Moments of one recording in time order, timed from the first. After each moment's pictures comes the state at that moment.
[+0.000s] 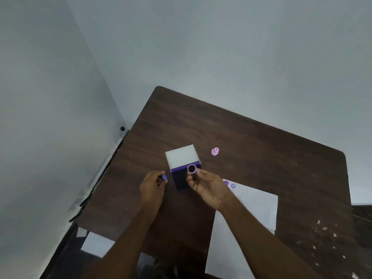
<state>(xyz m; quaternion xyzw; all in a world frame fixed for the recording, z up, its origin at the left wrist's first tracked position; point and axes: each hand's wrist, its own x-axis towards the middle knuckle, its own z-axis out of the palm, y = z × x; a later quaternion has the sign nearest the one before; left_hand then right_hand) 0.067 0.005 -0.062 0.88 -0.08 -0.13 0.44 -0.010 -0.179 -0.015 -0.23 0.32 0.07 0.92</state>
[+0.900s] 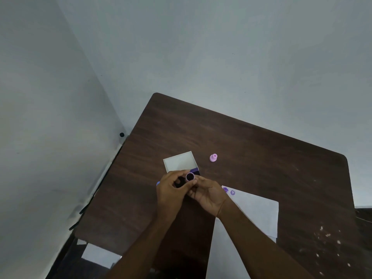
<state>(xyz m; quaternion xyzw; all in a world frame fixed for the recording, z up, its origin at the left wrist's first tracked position) 0.051 -0.051 -0.012 0.82 -0.12 -0.15 0.54 -0.005 -0.186 -0.025 -0.23 0.30 0.08 0.92</state>
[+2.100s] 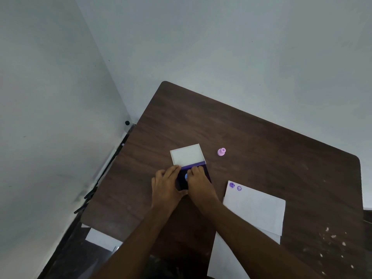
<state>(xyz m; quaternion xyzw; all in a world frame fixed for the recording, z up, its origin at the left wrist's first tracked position) 0.065 -0.020 -0.064 0.94 -0.23 -0.17 0.20 0.015 -0.146 -0.058 -0.97 0.10 0.18 0.10</state>
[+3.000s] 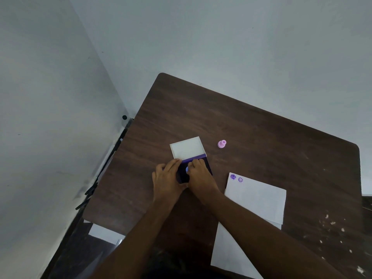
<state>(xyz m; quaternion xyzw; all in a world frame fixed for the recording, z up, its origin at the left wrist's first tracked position) 0.068 -0.021 -0.061 0.94 -0.22 -0.18 0.21 0.022 -0.145 -0.064 -0.95 0.16 0.16 0.20</state>
